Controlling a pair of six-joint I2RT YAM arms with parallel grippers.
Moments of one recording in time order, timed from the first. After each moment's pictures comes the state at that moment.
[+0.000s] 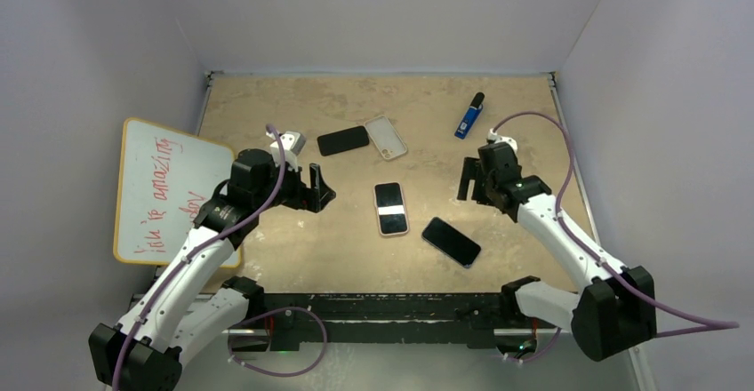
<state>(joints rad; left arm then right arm) -0.37 0.86 0.75 -0.44 0.28 -0.26 0.35 1.12 0.78 -0.62 0.22 0.44</state>
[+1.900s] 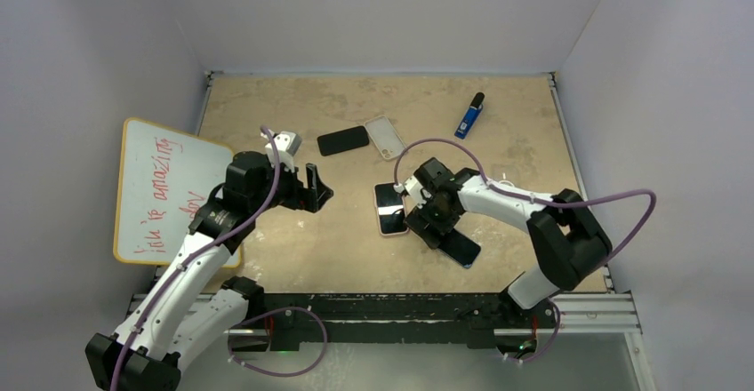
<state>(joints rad) -0.37 0.82 0.75 -0.44 0.26 -0.26 0.65 1.54 0.89 -0.70 -0.05 -0.21</state>
